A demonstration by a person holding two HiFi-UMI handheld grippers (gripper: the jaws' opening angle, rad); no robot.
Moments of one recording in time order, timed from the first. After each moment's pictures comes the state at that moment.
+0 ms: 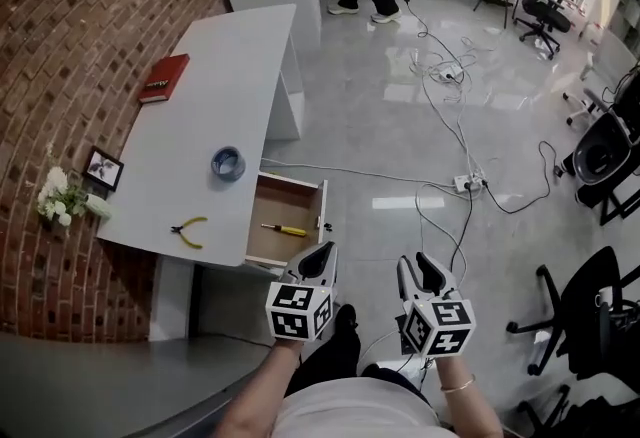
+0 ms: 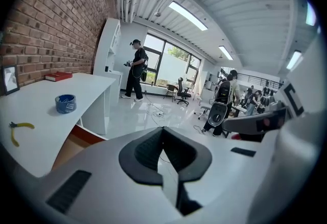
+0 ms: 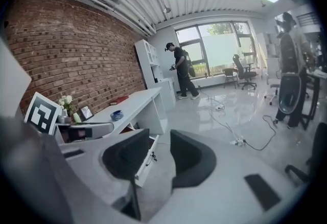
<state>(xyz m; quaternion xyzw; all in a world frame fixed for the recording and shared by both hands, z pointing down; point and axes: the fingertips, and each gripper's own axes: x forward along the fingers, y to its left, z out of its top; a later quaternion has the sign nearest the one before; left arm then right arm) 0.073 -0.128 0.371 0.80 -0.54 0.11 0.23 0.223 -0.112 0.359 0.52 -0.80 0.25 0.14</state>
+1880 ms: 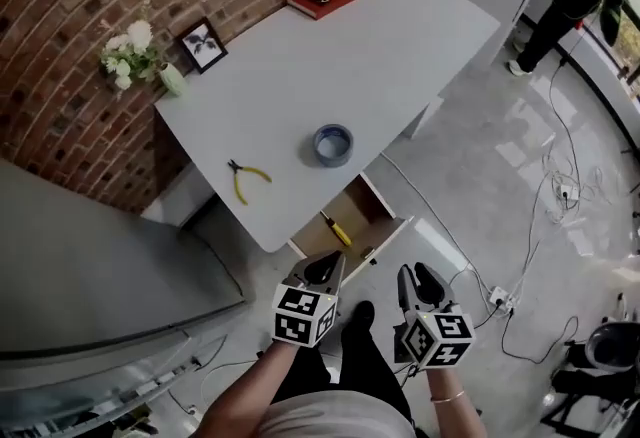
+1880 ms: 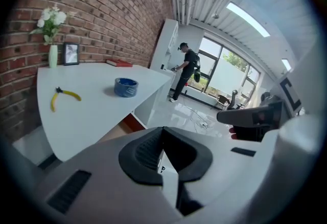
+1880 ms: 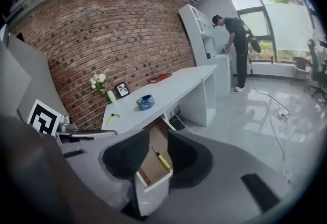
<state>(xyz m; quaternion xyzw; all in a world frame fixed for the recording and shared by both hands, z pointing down) -0.055 -0.190 0.432 0.59 -0.74 0.05 0.33 0.057 -0.270 0.404 0.23 -0.91 0.24 0.24</state>
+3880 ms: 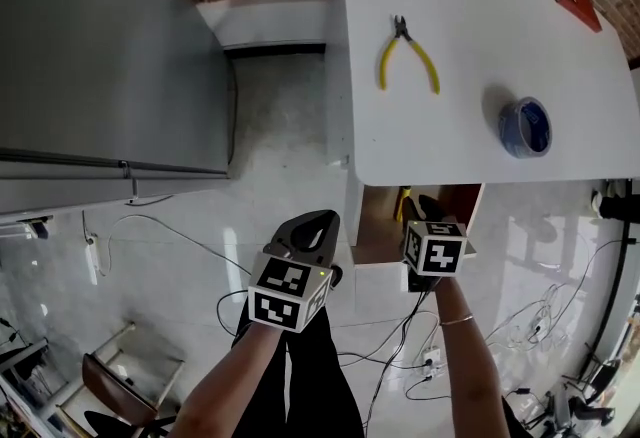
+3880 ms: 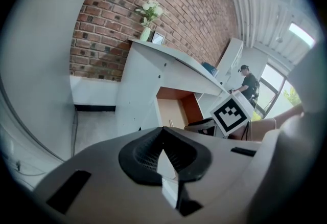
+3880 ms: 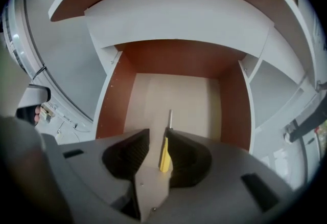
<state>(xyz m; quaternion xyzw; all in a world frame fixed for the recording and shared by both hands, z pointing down) -0.105 -0.040 0.602 0.29 -0.87 -0.12 0.38 -0.127 -0.214 0.686 -0.08 -0.86 -0.04 0.50</state>
